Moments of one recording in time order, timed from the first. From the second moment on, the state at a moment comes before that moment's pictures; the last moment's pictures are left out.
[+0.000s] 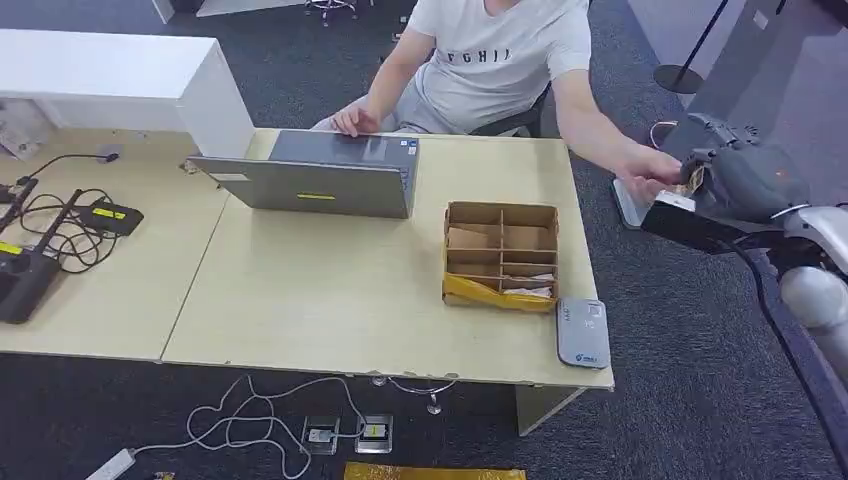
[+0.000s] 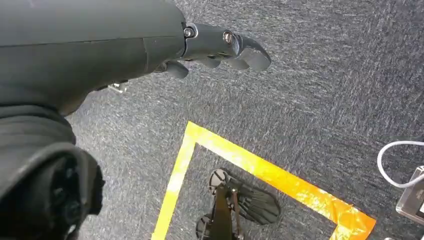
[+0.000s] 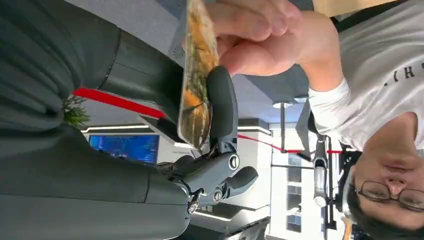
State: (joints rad) left arm -0.15 0.25 -1.08 -0.16 1.40 0.12 -0.14; right arm -0.71 -0.80 0.55 -1.43 0.64 0.13 -0.02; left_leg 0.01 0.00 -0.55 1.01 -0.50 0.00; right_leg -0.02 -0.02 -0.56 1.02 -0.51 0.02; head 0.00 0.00
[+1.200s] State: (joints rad) left arm -0.15 0.25 -1.09 -0.16 1.39 0.11 -0.14; right arm -0.38 -0.75 0.47 -1.50 0.61 0.06 0.01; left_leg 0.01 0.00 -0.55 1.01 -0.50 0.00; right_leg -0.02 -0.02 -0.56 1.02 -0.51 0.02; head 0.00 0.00
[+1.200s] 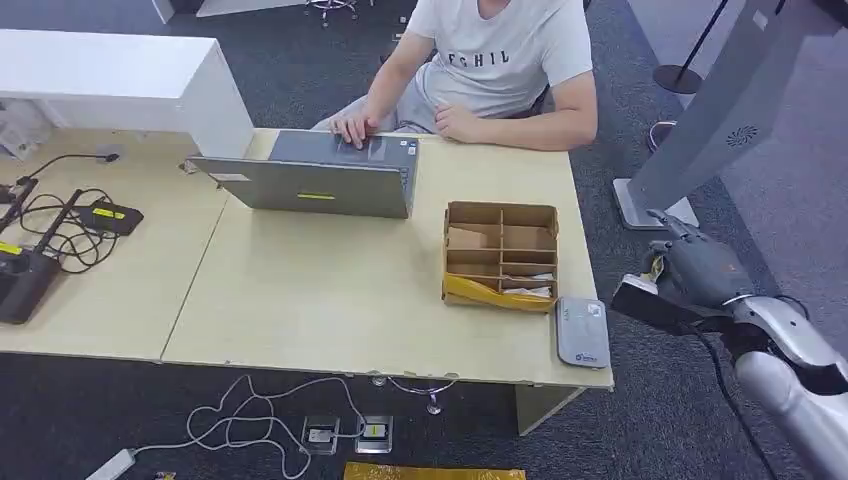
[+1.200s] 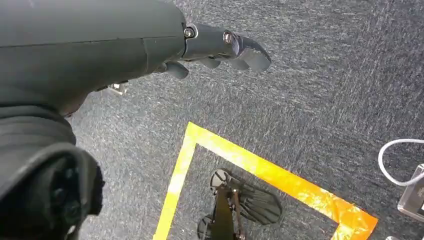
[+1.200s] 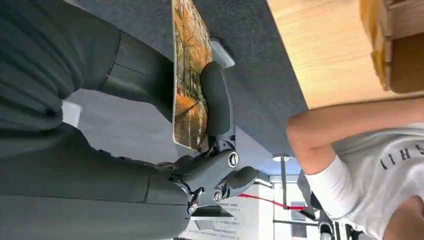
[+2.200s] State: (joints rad) left arm -0.15 0.22 -1.09 -0.16 1.41 0.16 -0.14; right arm -0.33 -0.56 0.52 -1.36 0.53 -0.09 -0.05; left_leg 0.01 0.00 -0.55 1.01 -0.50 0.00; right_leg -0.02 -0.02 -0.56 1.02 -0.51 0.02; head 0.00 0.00
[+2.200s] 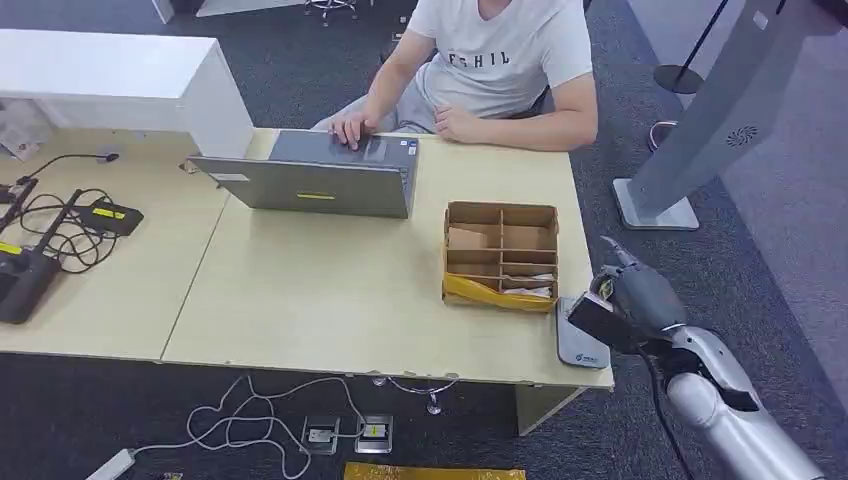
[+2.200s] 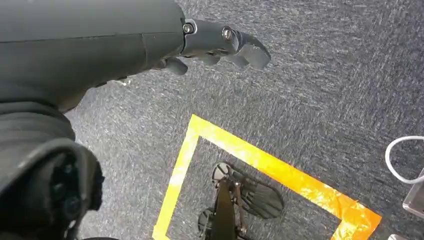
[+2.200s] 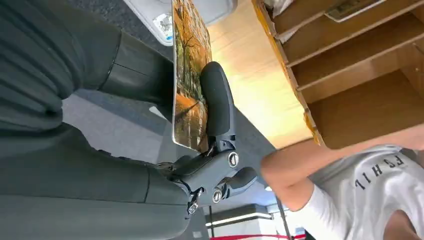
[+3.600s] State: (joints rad) left arm -0.15 0.23 -1.08 -0.16 1.45 0.16 -0.13; right arm -0.45 -0.42 0.56 -0.95 0.41 -0.16 -0.21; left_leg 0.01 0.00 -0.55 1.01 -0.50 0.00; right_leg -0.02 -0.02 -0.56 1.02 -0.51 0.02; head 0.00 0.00
